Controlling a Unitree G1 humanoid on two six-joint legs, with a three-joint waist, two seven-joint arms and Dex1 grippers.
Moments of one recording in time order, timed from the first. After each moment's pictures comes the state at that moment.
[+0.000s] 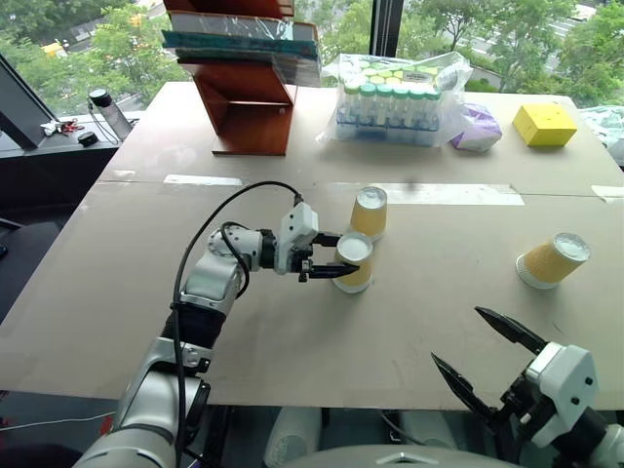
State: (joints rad) left arm -0.55 0.48 -0.18 0.25 -0.30 0.15 -1.30; right arm 0.85 -0.46 -0.15 -1.00 0.29 0.13 0.58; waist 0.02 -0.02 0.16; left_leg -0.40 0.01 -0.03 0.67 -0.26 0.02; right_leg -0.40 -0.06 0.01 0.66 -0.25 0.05
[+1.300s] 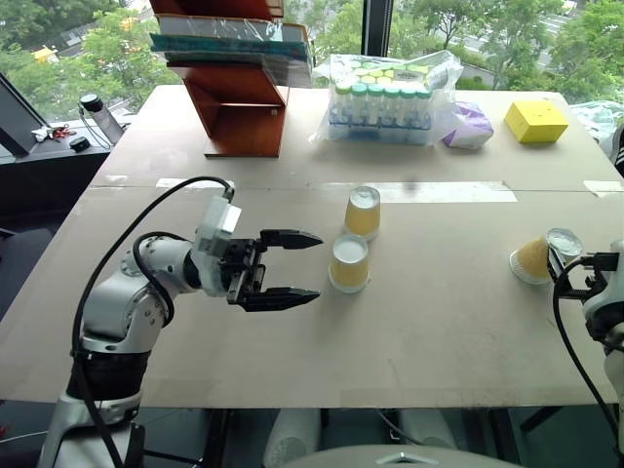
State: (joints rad) left arm -0.30 0.71 0.10 -0.27 -0.78 0.48 -1.36; right arm 0.13 -0.39 -0.49 -0.59 0.29 0.64 0.12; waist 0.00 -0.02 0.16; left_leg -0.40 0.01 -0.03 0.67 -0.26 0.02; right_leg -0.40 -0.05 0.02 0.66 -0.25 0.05
